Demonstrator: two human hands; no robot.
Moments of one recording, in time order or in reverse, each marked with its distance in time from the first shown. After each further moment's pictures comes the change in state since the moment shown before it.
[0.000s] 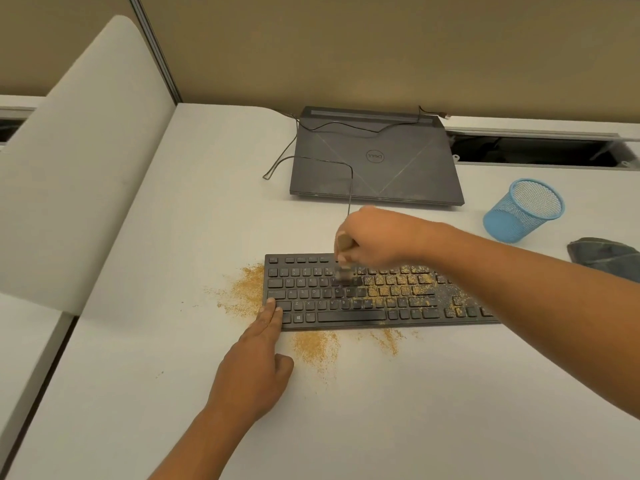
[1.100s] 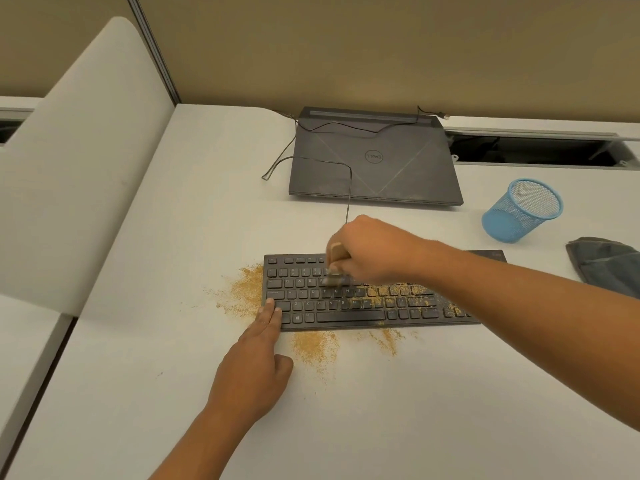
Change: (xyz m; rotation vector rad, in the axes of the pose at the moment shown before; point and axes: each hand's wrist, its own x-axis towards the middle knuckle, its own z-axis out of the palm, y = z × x) left_hand -0.001 0.002 -0.001 0.004 0.010 0.001; right_hand -0.011 -0.016 0.013 0.041 0.078 0.007
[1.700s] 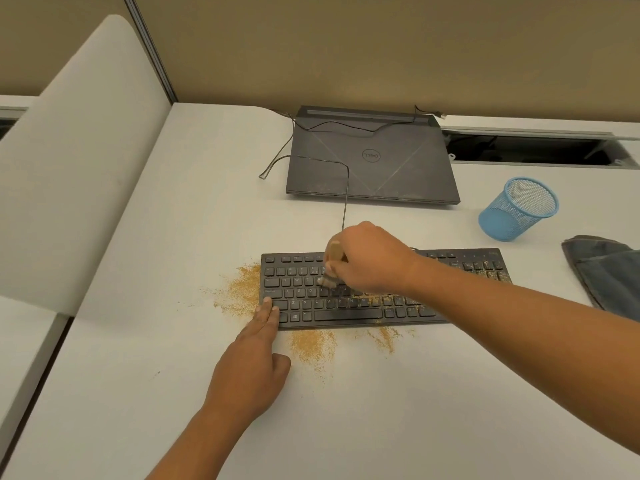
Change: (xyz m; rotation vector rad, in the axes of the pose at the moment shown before) left_hand 0.000 0.002 0.000 -0.008 0.007 0.000; right_hand -0.006 -0.002 0.015 0.056 0.057 0.062
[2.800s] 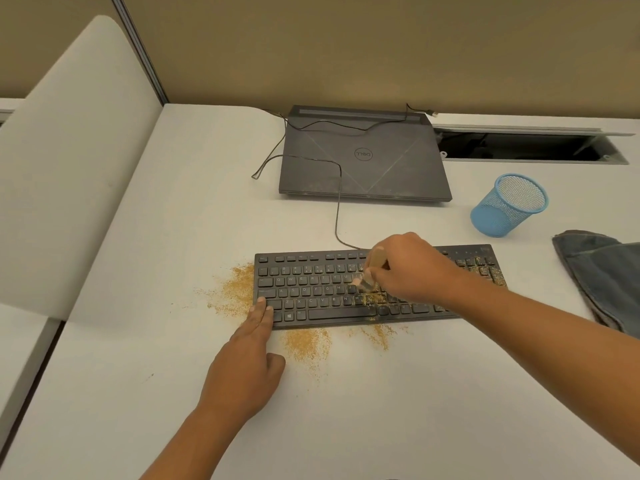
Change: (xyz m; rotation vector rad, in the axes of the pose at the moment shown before) left_hand -0.001 0.000 -0.001 0.027 -0.011 -0.004; right_hand -0.036 0.049 0.003 0.108 0.086 0.148
